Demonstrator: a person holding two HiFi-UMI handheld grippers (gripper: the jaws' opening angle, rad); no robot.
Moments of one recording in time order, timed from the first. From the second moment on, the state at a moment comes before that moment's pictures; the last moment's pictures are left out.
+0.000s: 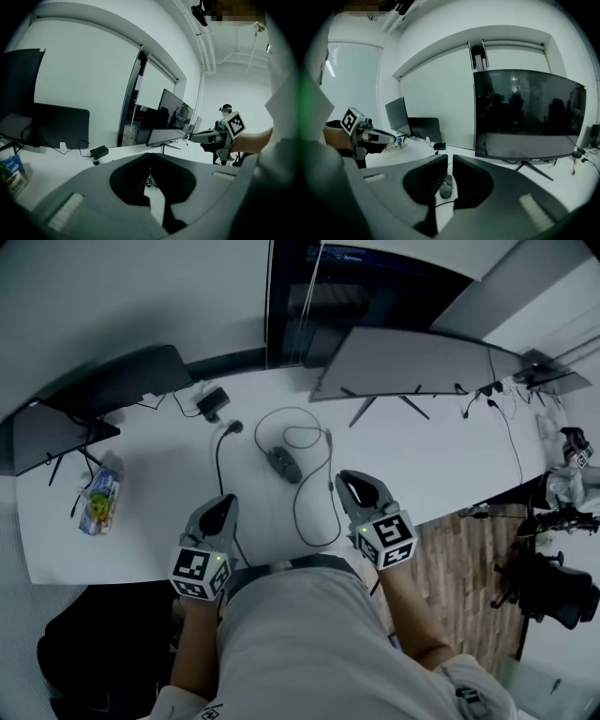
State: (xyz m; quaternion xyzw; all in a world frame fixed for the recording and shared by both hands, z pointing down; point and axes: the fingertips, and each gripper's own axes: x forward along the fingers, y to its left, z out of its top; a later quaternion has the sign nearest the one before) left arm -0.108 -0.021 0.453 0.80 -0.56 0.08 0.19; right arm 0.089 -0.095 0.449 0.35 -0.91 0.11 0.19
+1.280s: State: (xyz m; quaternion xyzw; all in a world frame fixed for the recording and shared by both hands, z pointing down) left arm -0.079 -0.045 0.418 0.85 -0.50 0.08 0.15; right arm 0.112 -0.074 0.416 0.40 -0.90 0.08 0.16
